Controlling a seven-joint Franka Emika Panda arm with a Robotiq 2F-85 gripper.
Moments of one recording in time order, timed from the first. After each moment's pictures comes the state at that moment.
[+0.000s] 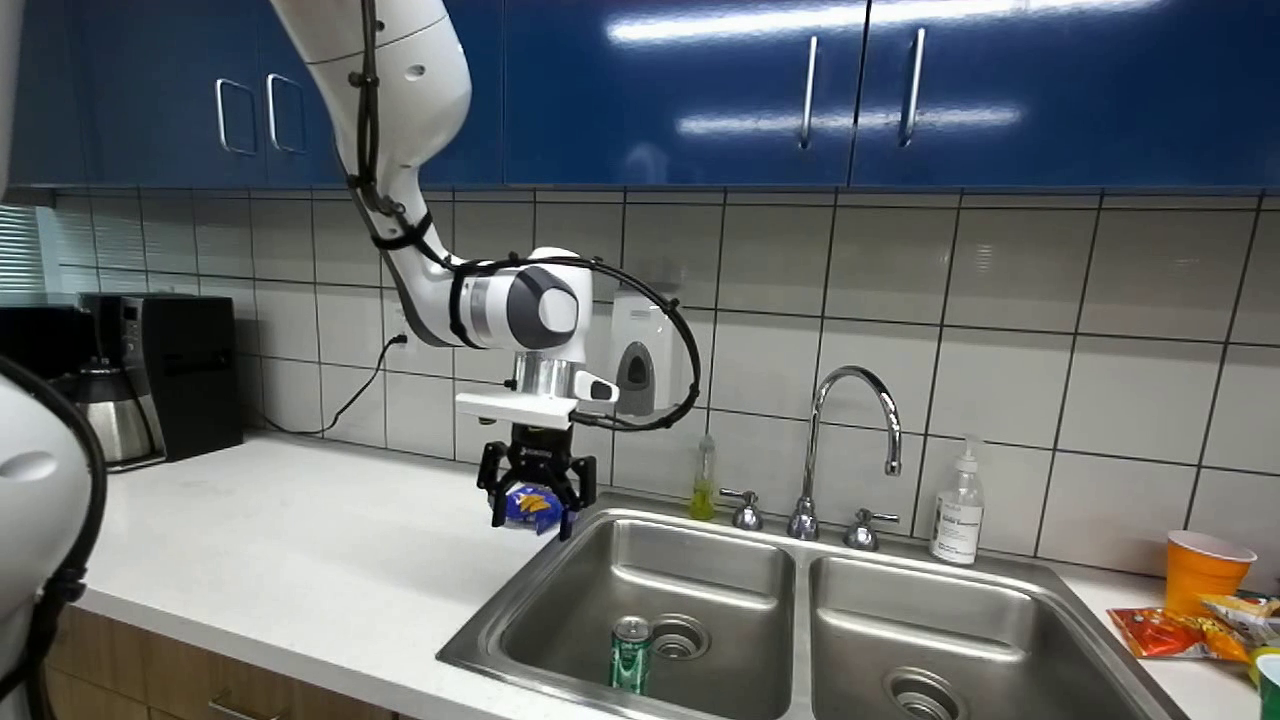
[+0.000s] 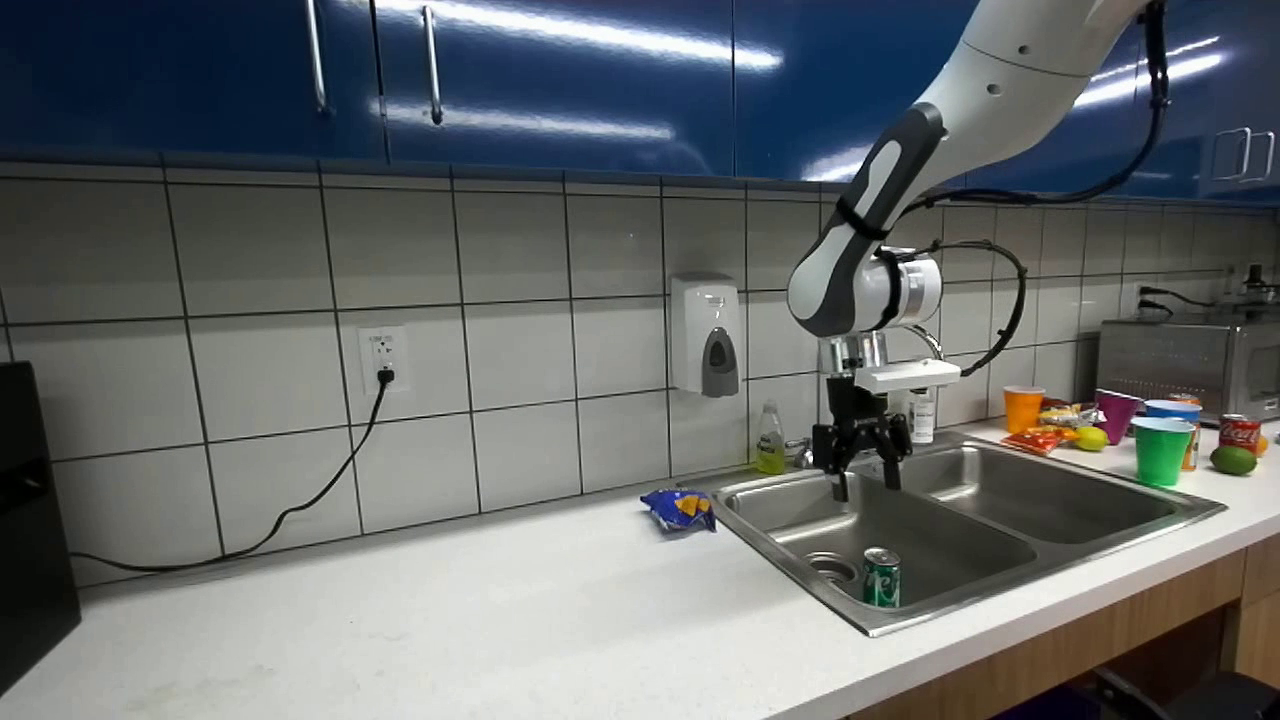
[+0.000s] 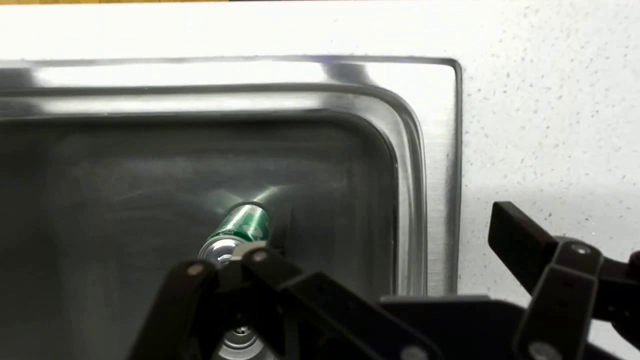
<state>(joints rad) -0.08 0.15 -0.06 -2.32 -0.02 2.30 -0.17</state>
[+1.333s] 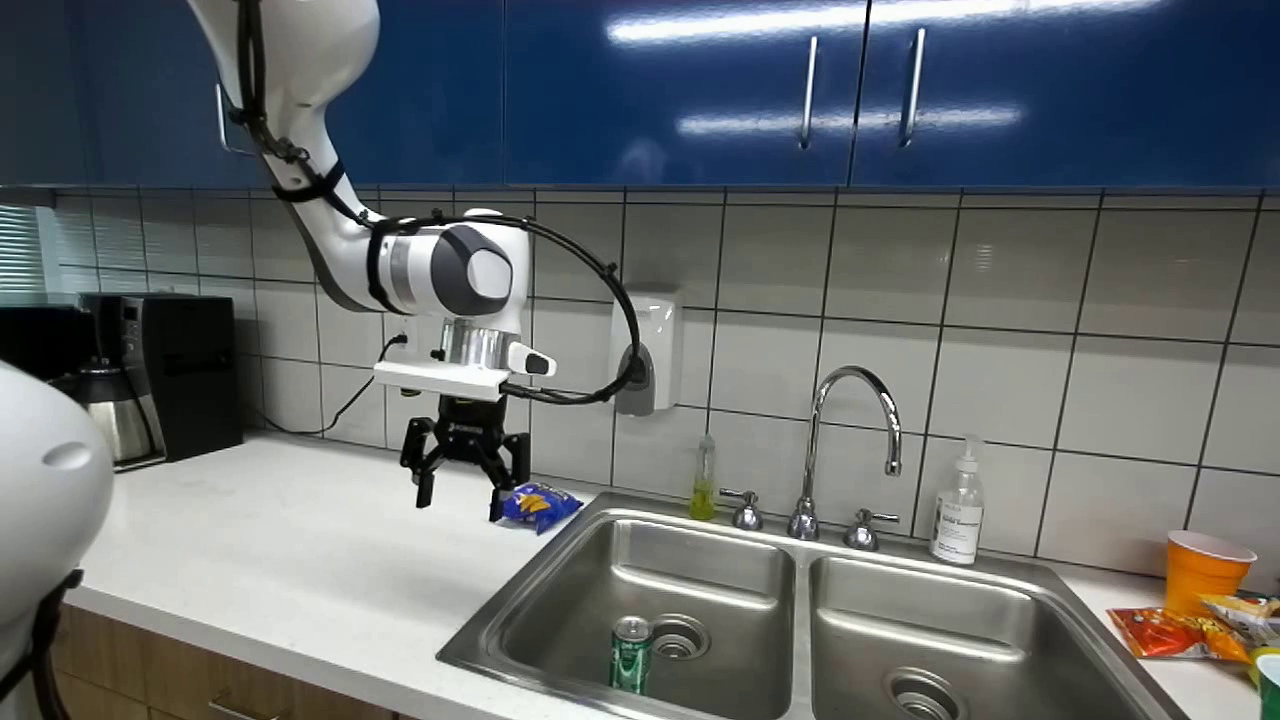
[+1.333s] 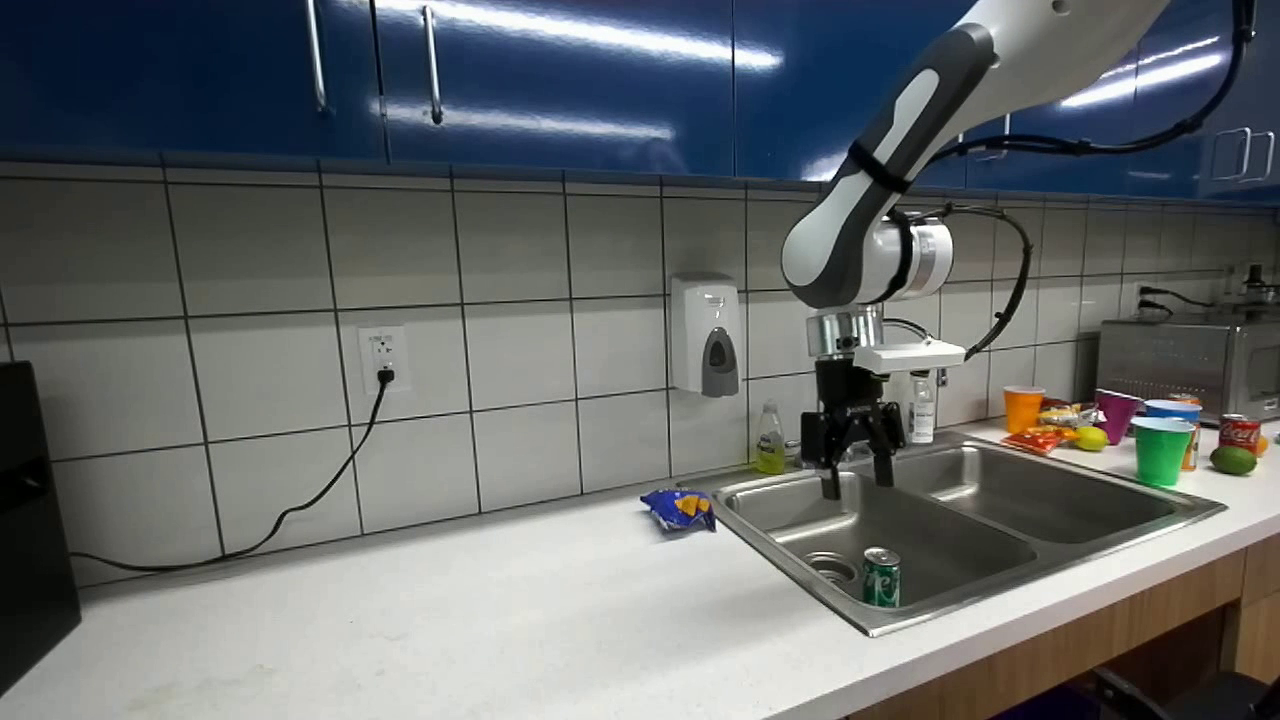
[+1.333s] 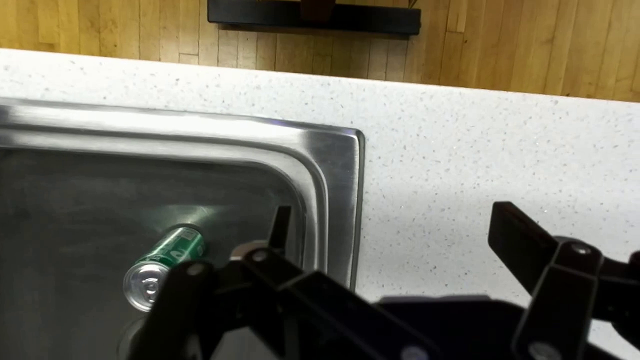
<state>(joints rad) 0.01 -0.06 -0.03 -2.48 0.02 2.25 -0.17</state>
